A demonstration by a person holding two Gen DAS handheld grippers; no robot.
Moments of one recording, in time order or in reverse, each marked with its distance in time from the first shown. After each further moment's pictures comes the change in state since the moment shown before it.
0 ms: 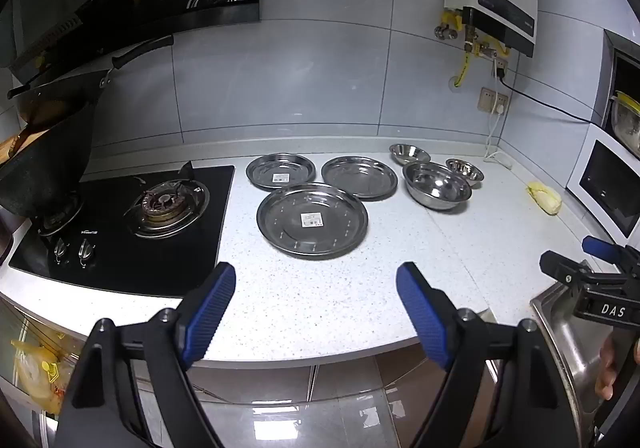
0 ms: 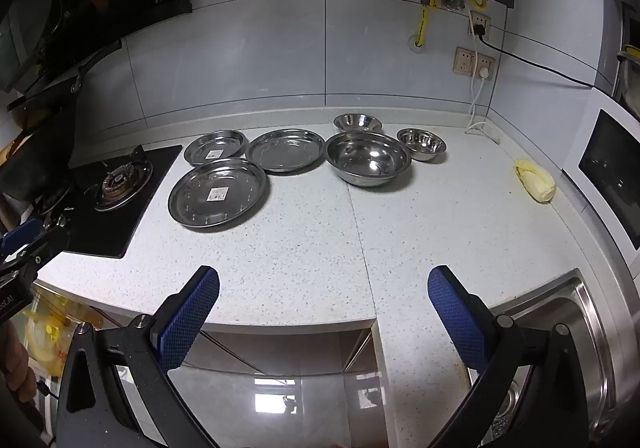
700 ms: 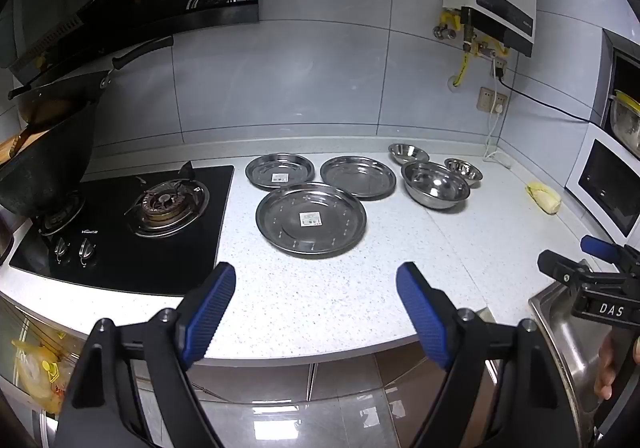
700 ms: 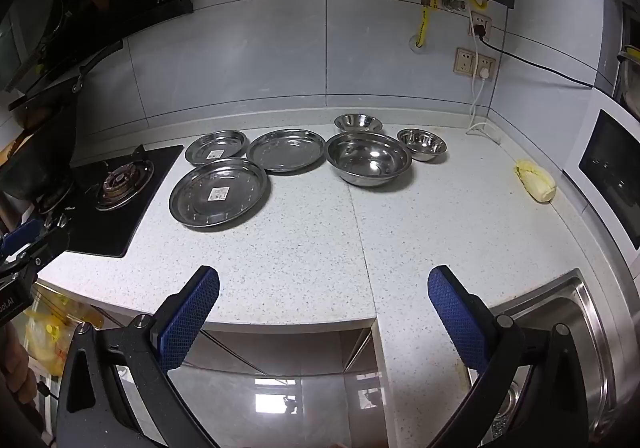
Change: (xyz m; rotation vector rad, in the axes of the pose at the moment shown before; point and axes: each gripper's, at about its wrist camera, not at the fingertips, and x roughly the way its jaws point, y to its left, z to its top) left arm 0.000 0.002 0.000 0.007 -0.003 0.002; right arm 0.000 0.000 -0.001 -0.004 0.004 -0.004
